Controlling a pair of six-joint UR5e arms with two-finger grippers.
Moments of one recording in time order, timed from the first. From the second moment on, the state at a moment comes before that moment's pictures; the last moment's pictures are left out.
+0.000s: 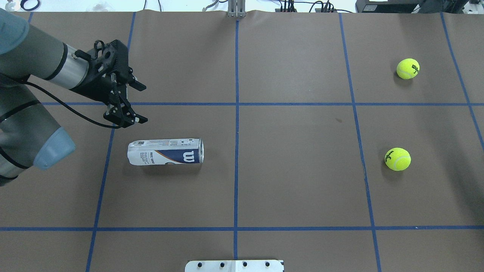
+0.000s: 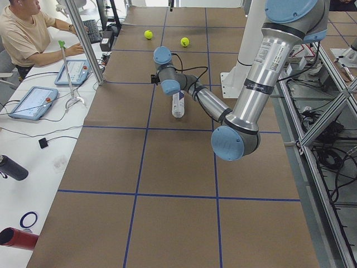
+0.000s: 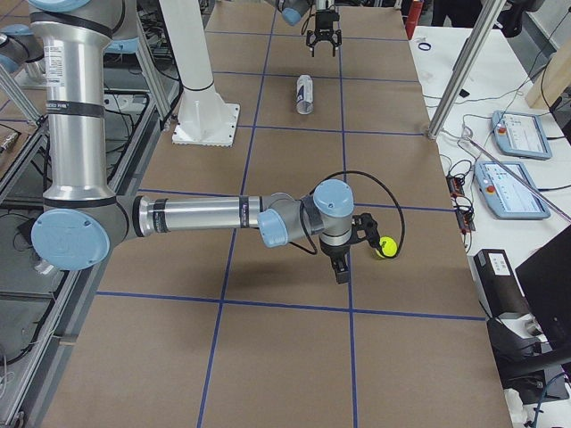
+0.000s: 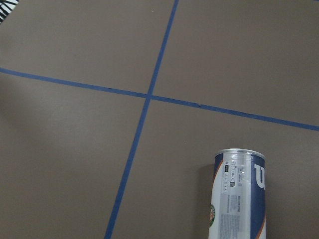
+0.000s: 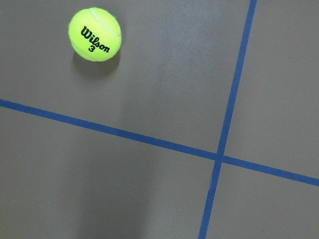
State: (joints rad) left arm -0.85 -1.95 -1.80 -2.11 -2.30 0.18; right arm 1.43 -1.59 1.66 -1.30 2.30 0.10
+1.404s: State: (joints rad) left arm -0.53 -2.15 -1.76 -1.72 -1.90 0.31; right arm 1.43 -1.61 1.66 -1.30 2.30 0.10
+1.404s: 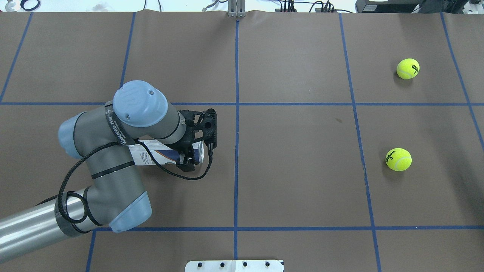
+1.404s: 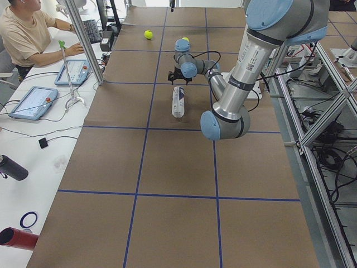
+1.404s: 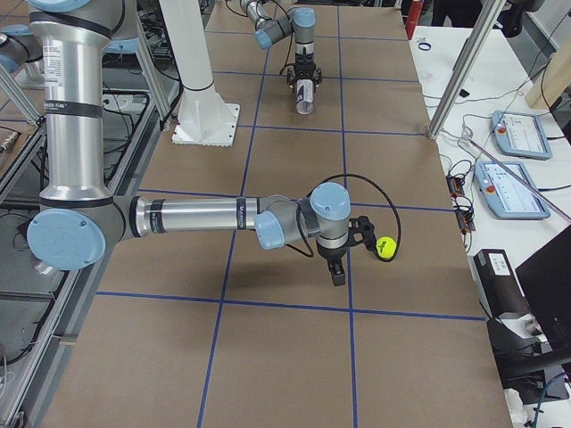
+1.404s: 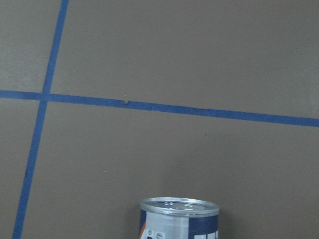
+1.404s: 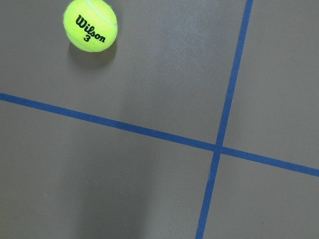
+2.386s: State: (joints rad) left arm -0.51 -2.19 -1.67 -1.72 -1.86 0.34; right arm 1.43 -1.61 1.66 -1.30 2.30 0.10
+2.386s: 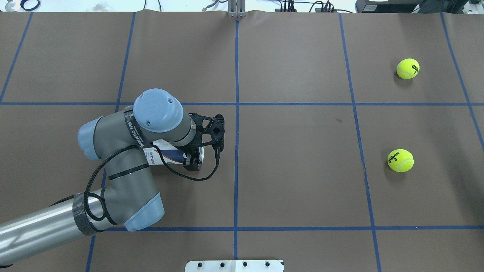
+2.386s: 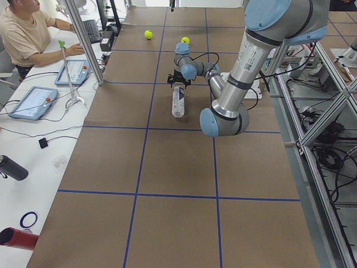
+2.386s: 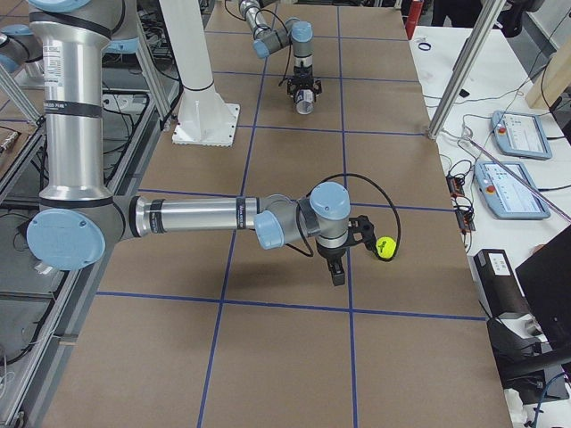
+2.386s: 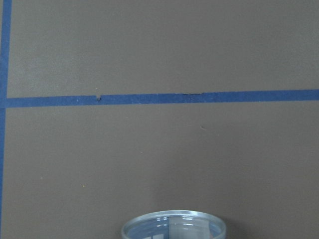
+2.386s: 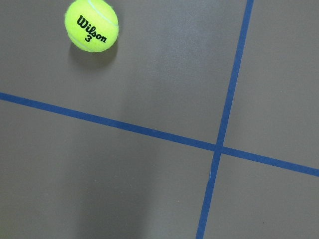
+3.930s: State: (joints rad) left arm -0.51 -2.21 -1.55 -1.79 -1.86 0.28; right arm 1.43 -1.61 1.66 -1.30 2.30 0.10
